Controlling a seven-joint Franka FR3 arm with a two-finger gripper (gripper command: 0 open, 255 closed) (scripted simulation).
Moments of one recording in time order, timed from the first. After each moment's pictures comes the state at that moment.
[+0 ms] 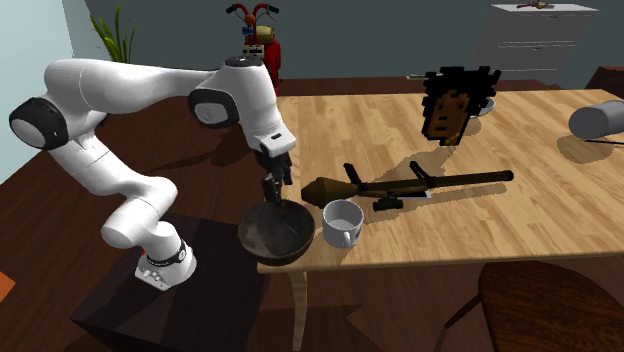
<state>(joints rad) -0.02 -0.47 0.10 -2.11 -0.01 1.83 0.02</state>
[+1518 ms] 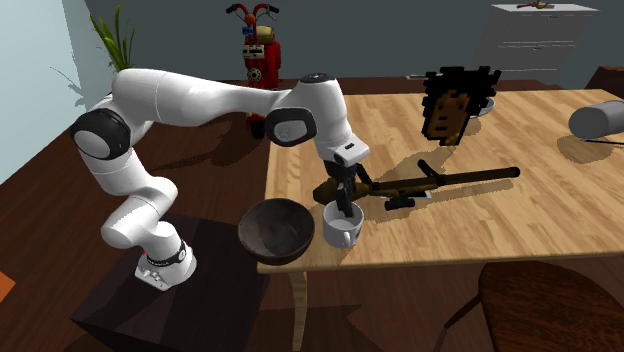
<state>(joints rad) -0.02 -0.01 0.18 -1.76 -0.12 2.05 0.18</state>
